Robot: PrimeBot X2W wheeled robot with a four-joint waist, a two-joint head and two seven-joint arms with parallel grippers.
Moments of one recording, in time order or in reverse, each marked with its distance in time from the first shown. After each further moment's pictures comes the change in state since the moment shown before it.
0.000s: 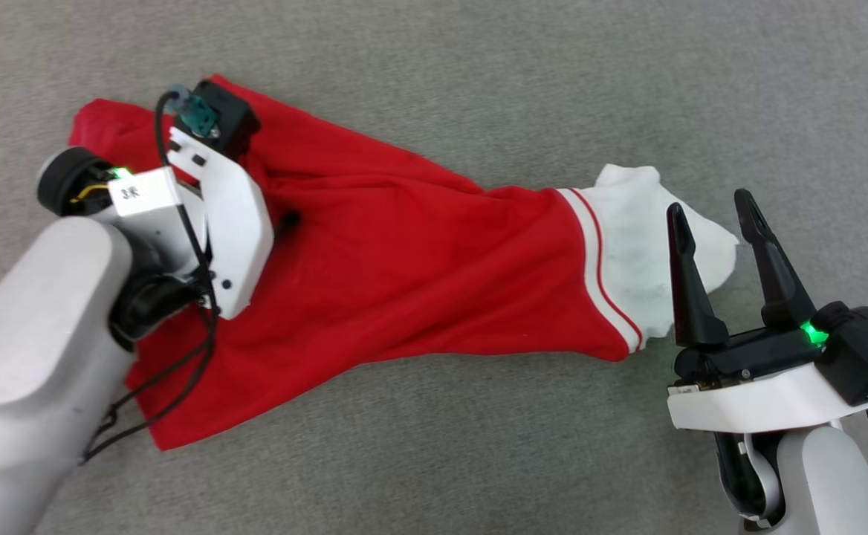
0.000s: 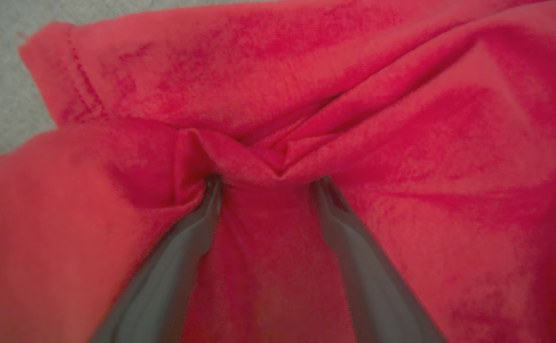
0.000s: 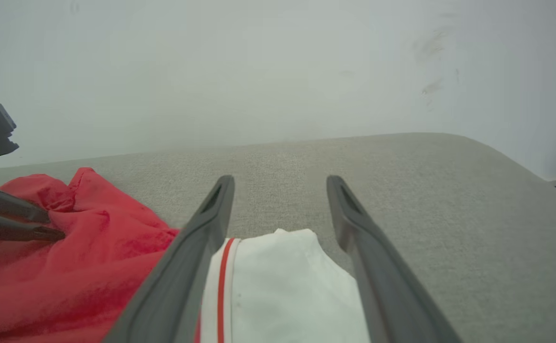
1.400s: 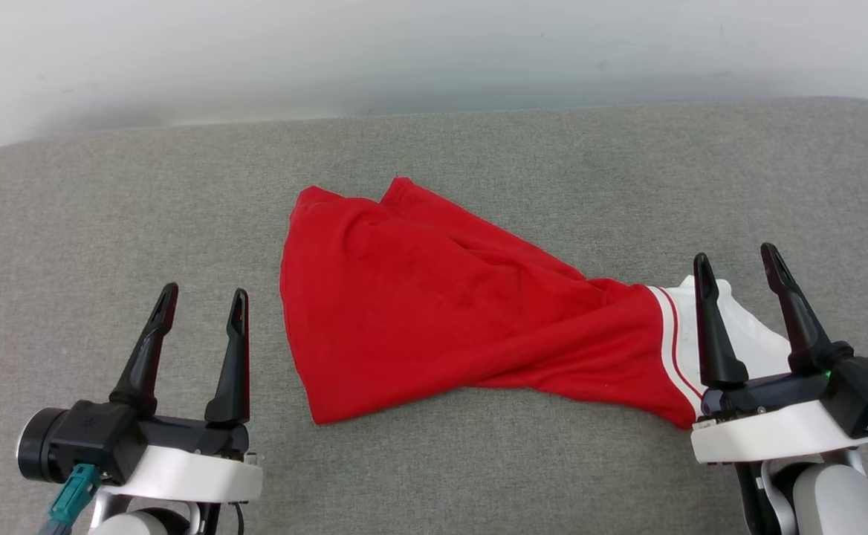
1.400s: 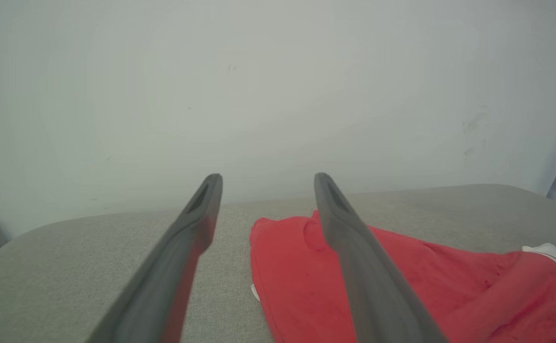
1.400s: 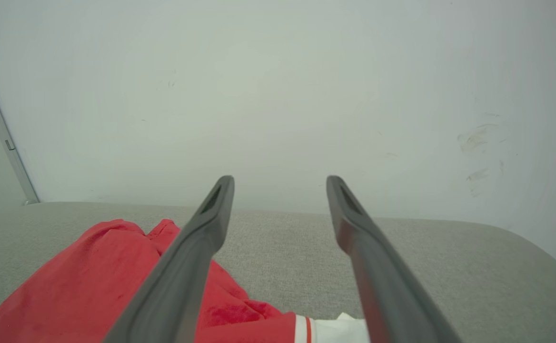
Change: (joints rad) left arm 0.778 -0.361 0.526 -0.336 0.413 0.078 -1.086; right arm 0.090 0.000 -0.081 0.035 -0.099 0.000 0.000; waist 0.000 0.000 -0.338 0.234
